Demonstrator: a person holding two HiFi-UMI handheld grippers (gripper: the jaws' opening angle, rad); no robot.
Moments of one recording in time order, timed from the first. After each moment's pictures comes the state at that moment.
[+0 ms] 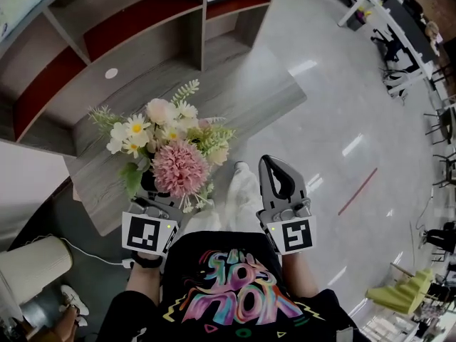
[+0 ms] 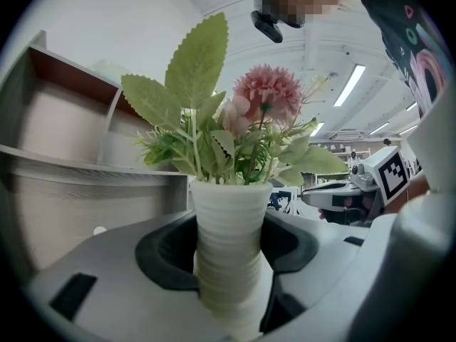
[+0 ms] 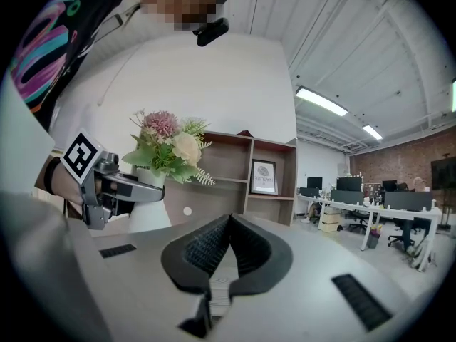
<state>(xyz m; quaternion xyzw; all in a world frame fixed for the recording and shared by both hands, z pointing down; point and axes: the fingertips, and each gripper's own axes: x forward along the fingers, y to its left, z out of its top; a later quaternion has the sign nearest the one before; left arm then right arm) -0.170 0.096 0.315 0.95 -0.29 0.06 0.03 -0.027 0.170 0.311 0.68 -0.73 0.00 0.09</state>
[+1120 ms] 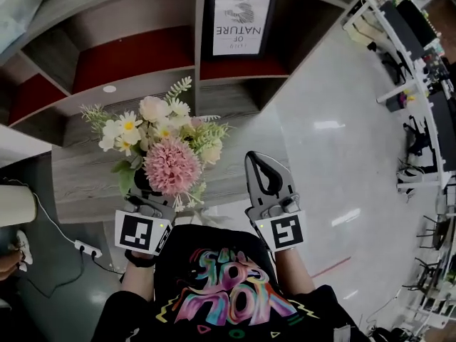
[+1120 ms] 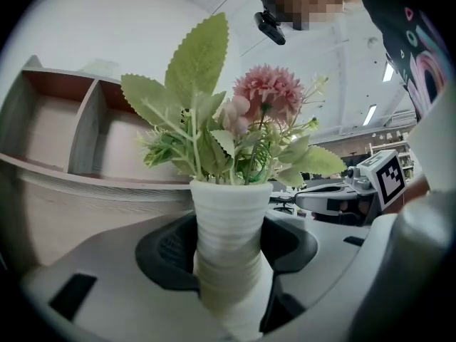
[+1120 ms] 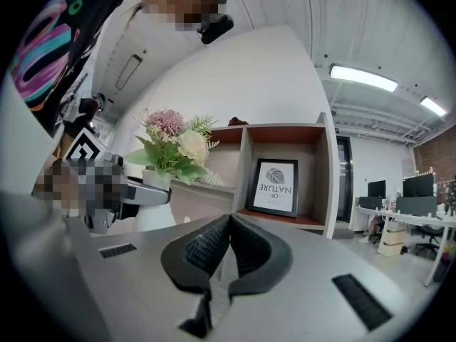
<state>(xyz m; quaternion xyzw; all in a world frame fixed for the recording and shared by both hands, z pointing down) 0.009 -0.127 0.334 0.88 -0.48 0.03 0.03 0.145 -0.121 0.316 0.50 -0.86 -0.04 0.03</state>
